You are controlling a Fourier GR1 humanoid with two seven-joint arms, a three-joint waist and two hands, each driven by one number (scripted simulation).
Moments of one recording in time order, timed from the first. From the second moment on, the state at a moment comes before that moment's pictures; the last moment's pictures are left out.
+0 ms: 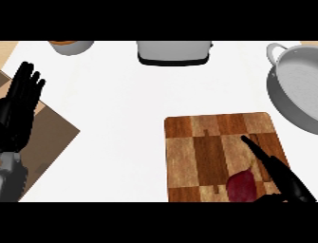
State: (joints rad) left arm -0.19 0.28 0.06 -1.65 0.16 0.18 0.21; right arm 0.13 -0.35 0.20 -1.55 0.35 0.19 0.09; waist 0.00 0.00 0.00
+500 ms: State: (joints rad) left arm -0.21 0.26 0.08 -1.64 0.13 0.17 0.22; right arm 0.11 -0.33 0.21 -1.47 0.49 0.13 -0.09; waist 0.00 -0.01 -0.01
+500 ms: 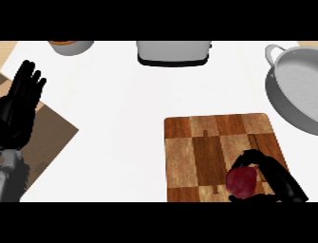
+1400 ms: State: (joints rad) left arm -0.17 0.25 0.11 -1.67 0.11 0.16 0.22; right arm 0.40 -0.83 0.30 -1.79 0.70 0.12 -0.69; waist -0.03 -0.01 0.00
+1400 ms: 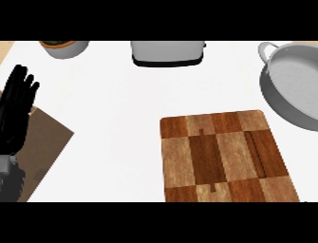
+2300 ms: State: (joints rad) left arm -0.18 0.25 0.11 -1.68 0.12 0.14 0.23; right arm 0.42 -0.87 -0.40 -1.78 -0.12 0.25 -0.72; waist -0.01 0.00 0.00
